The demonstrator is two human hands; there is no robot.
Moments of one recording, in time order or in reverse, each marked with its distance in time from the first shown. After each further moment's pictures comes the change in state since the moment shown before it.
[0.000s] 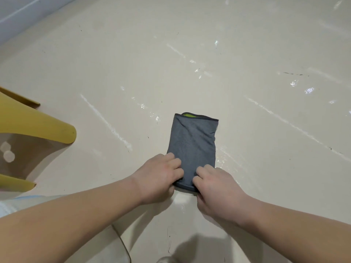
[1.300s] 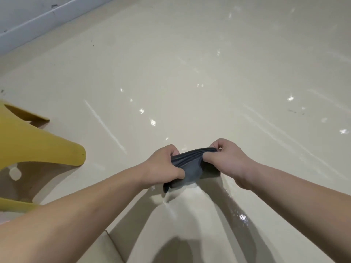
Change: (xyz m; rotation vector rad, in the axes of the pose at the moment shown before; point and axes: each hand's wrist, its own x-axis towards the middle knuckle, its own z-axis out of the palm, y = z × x) left_hand 0.033 -0.071 -0.087 -1.195 0.012 -0.795; right_hand 0.097 0.037 -0.153 1.108 0.071 0.846
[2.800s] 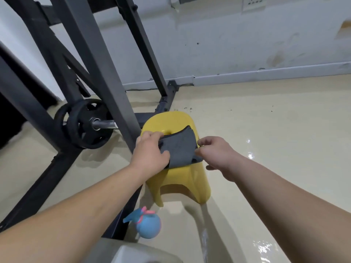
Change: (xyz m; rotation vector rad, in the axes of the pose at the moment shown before) left_hand -0.212 -0.106 -0.312 0.174 1.243 -0.520; right_hand -0.035 -0.355 0.294 -0.371 -0.739 -0.488
